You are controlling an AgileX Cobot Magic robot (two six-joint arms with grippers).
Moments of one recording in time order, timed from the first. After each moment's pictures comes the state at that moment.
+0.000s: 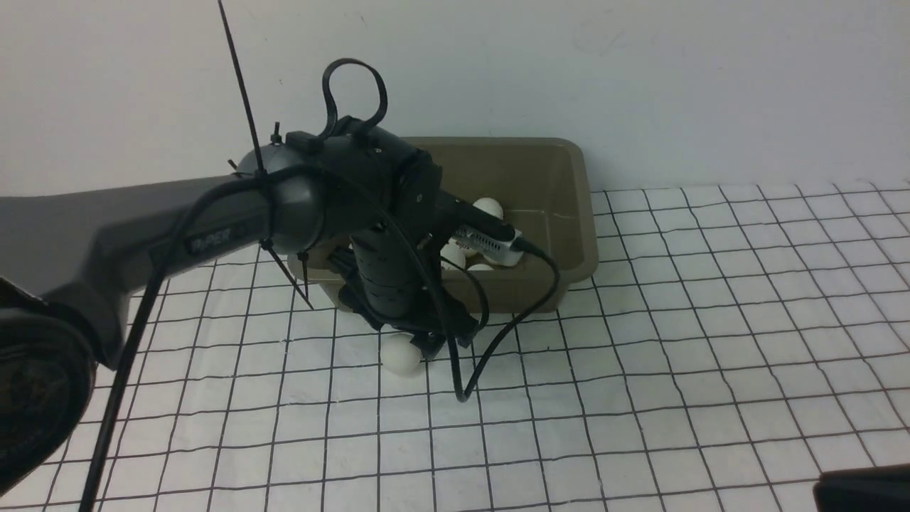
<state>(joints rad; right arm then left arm) 0.25 0.58 -0.71 0.67 1.12 -0.52 -0.54 2.04 -1.54 0.10 0.91 -0.06</state>
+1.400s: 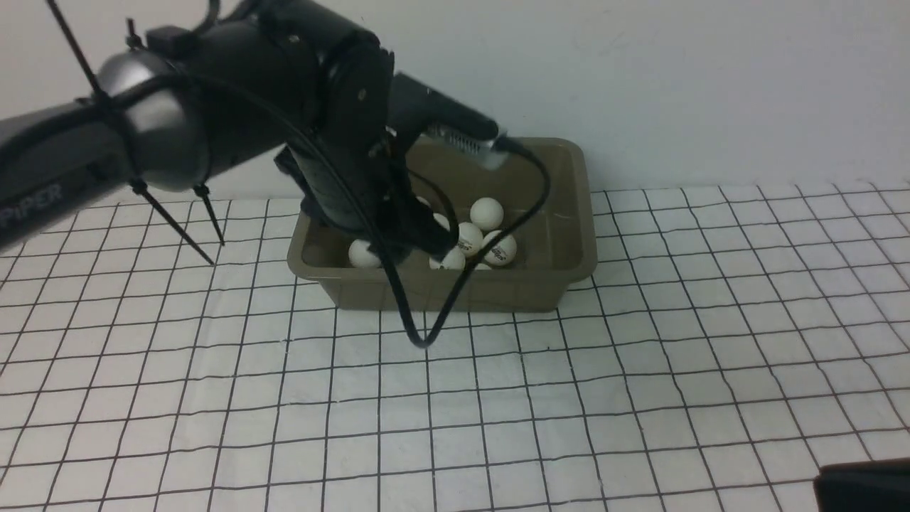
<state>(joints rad) 0.25 0.58 -0.71 0.67 1.11 -0.52 -0.54 1.82 -1.58 0.19 1.01 -0.07</state>
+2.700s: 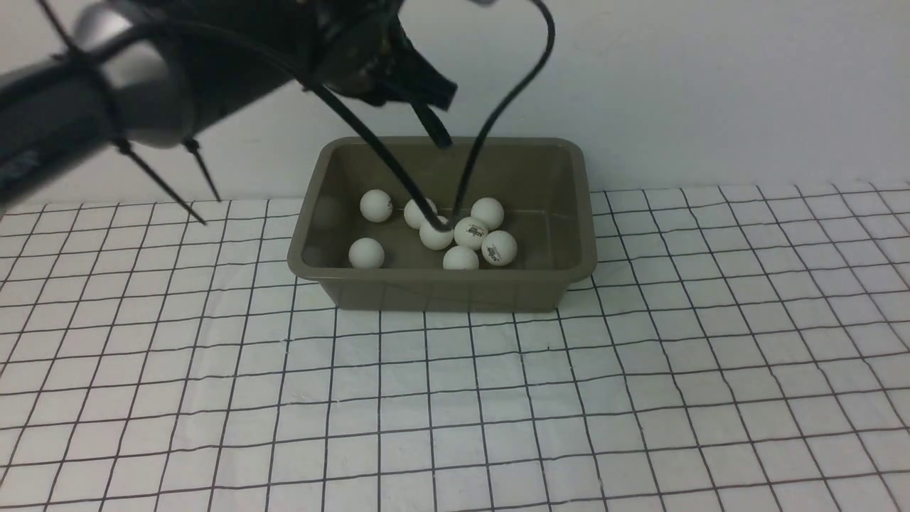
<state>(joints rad) 0.25 0.38 -0.71 0.24 0.83 -0.40 -0.54 1.73 -1.71 0.59 0.74 -0.43</state>
